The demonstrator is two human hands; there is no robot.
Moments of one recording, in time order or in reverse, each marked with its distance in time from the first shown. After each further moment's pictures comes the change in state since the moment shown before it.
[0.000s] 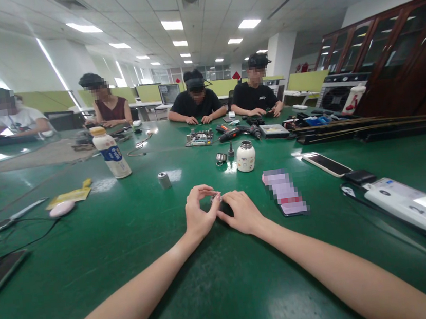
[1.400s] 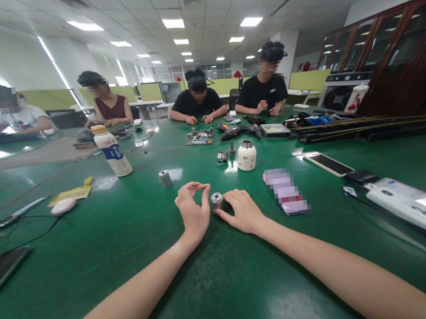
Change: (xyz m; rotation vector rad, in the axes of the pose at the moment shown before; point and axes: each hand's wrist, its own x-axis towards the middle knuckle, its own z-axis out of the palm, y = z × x) left_hand 0.003 -0.012 -0.001 0.271 0.253 0.025; right_hand 0.000 -0.003 -0.001 -0.022 0.022 0.016
